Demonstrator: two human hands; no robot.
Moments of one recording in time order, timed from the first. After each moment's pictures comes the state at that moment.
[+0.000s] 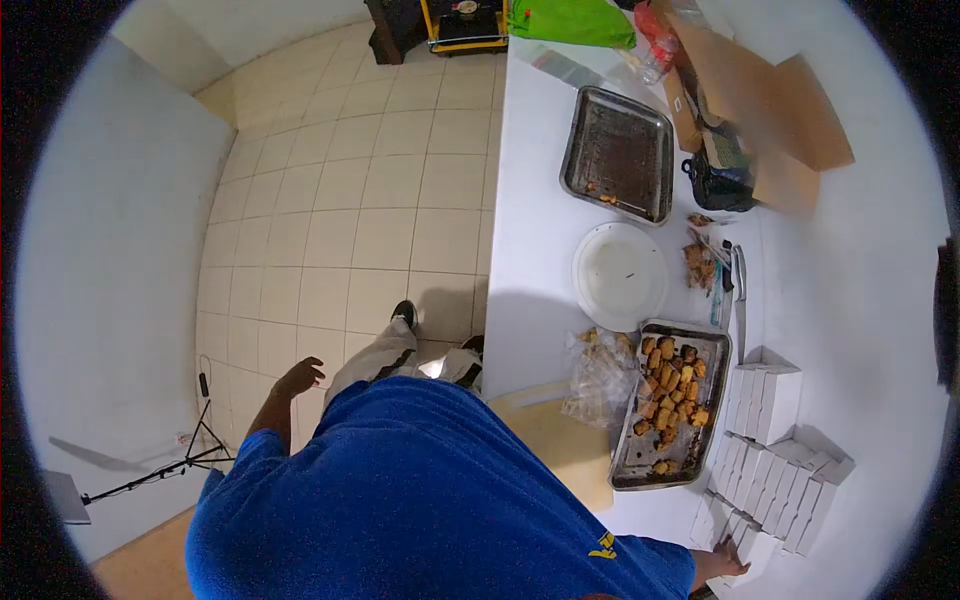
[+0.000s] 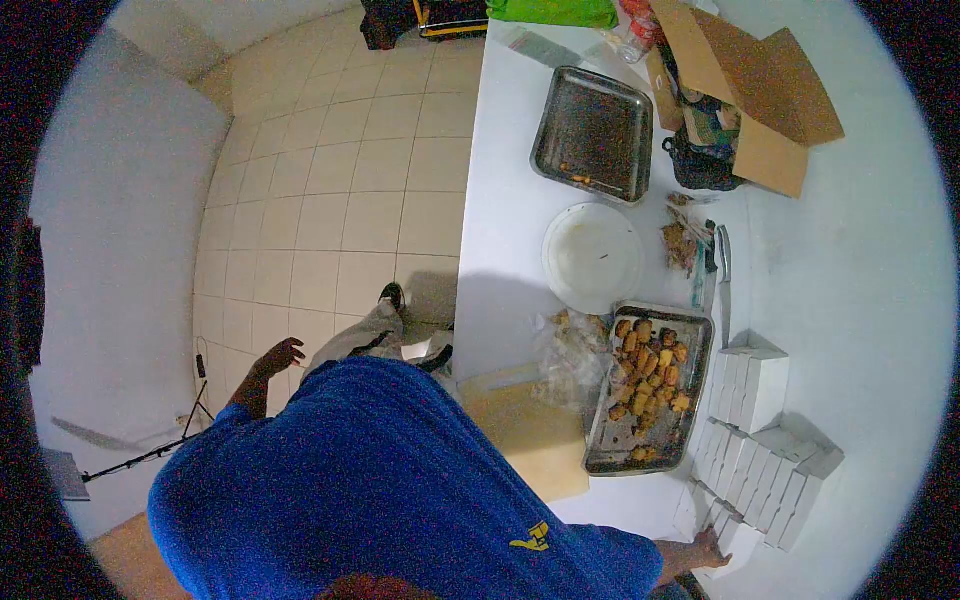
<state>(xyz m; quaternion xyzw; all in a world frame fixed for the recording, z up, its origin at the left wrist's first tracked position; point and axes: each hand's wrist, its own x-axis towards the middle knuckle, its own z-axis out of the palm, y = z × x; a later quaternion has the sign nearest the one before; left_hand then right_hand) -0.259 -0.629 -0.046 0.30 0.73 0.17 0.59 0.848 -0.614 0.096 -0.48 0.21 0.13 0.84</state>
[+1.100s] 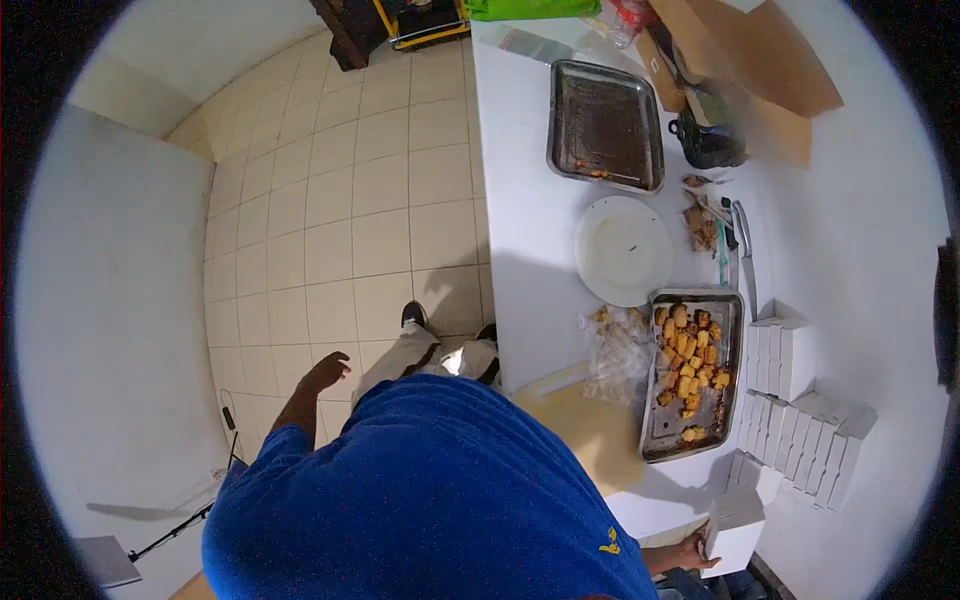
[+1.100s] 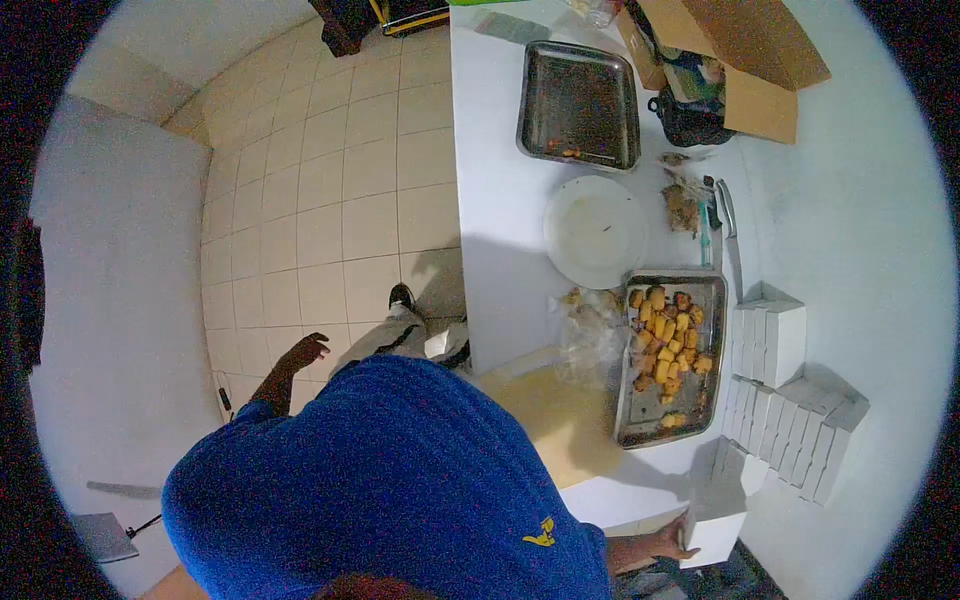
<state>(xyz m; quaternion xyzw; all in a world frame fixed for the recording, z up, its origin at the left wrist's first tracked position) -0.290 -0.568 -0.083 0.48 0.65 0.09 0.58 0.626 -0.702 0.073 -0.42 0.08 0.08 0.90</state>
